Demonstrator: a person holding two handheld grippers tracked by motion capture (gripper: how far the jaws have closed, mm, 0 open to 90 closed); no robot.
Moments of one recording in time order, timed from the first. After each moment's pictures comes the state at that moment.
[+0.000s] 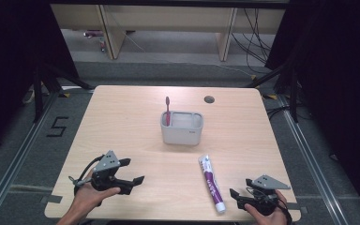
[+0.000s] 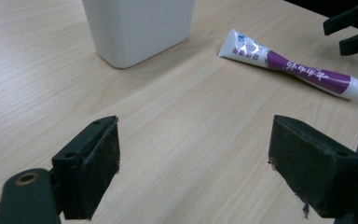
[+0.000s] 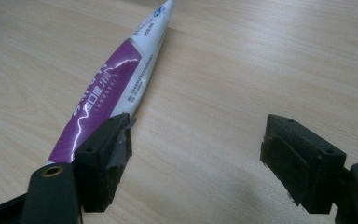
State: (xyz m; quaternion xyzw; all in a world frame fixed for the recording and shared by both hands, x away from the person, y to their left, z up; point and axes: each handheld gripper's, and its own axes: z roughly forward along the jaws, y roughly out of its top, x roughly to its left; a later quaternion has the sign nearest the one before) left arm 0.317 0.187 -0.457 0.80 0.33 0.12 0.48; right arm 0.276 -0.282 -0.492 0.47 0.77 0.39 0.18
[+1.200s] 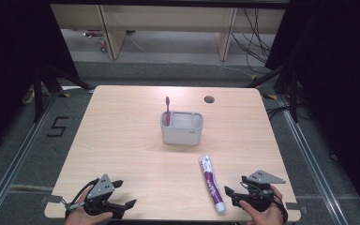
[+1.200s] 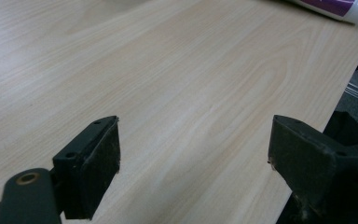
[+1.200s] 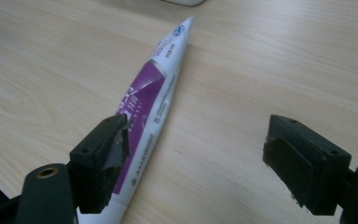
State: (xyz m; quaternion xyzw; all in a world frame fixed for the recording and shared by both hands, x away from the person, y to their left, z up) left arm 0.272 0.203 -0.497 0.83 0.33 0.12 0.44; right arm 0.278 -0.259 -0.468 0.49 0.77 0.38 0.15
